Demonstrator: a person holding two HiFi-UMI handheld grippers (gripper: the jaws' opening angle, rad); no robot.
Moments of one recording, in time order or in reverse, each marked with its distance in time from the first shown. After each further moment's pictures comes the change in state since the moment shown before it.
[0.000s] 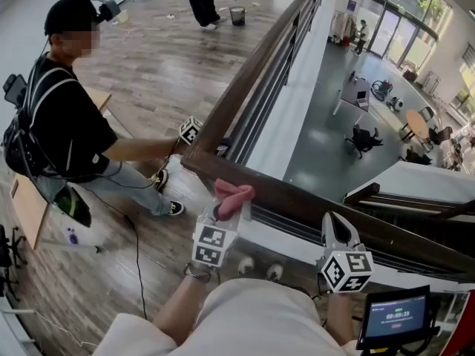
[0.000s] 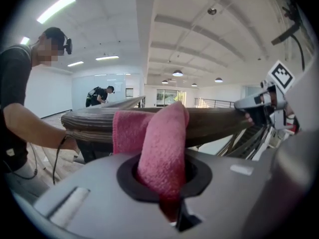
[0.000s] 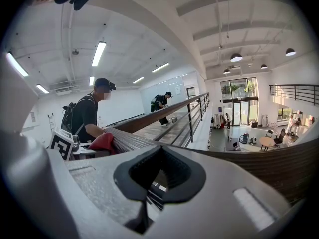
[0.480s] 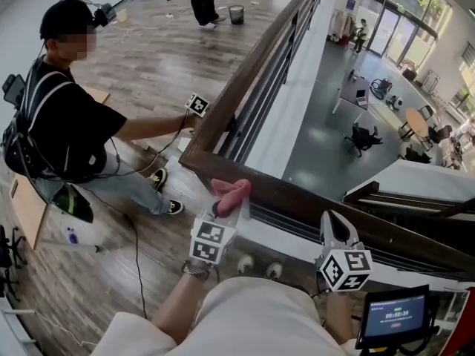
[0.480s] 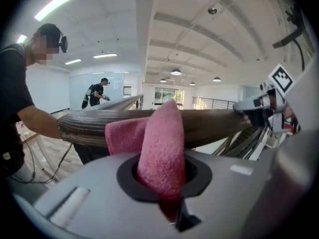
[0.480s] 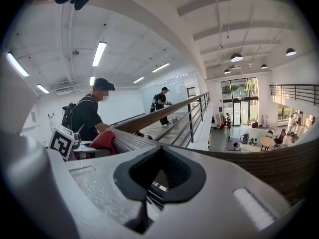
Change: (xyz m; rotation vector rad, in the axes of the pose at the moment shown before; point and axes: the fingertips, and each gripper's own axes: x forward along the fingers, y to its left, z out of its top) left arm 0.003 0.003 0.005 0.009 0.009 -0.006; right arm 0.001 0.001 0.000 0.000 -0.001 0.006
